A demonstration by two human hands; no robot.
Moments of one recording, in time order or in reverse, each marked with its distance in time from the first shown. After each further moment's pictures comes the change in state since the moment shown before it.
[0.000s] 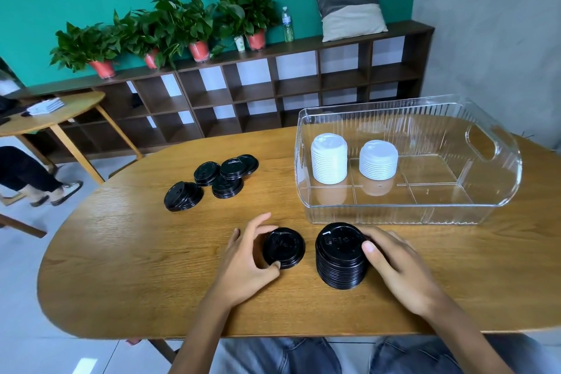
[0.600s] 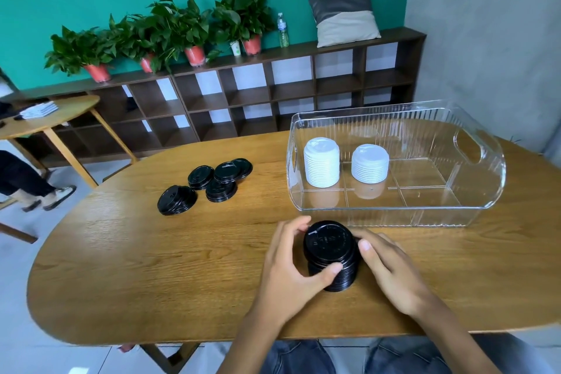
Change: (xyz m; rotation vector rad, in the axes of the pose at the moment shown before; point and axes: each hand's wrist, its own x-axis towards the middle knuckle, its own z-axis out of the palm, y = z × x) left_hand -0.010 0.081 0.055 -0.228 0.274 0.283; right_hand -0.002 -0.010 -0.005 0.022 -0.012 -0.019
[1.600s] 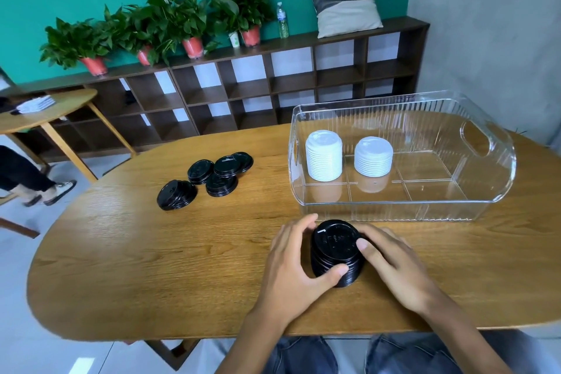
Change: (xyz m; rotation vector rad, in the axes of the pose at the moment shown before) left_hand -0.005 -0.008 0.004 0.135 -0.057 -0.011; right_hand 0.000 -0.004 -0.002 -0.020 -0.017 0.008
